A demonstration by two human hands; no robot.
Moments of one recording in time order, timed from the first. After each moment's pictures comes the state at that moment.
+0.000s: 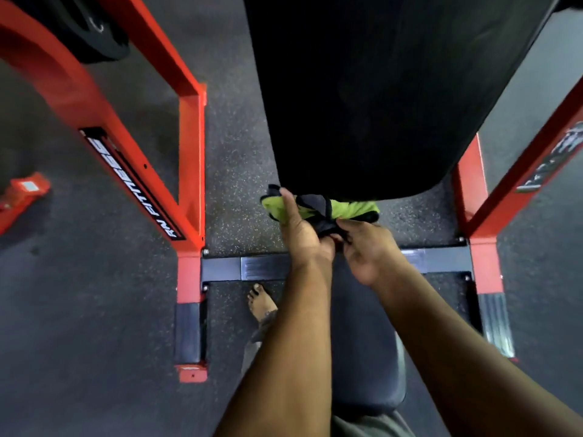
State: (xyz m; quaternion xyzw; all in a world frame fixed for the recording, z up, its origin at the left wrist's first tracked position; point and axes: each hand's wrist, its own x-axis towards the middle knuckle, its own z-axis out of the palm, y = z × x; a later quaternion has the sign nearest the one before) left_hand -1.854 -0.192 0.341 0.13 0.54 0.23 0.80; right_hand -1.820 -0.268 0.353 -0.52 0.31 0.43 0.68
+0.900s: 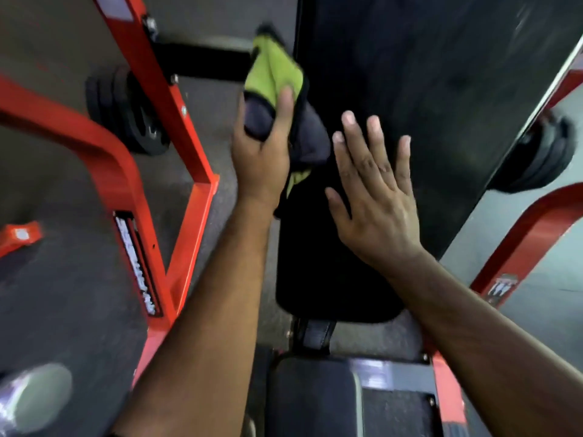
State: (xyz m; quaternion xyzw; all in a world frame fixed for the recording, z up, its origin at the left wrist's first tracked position) left_hand -1.731 -0.025 0.585 0.57 0.27 0.51 0.59; right_hand -1.681 -0.184 0.575 -0.80 -0.50 -0.28 0.14
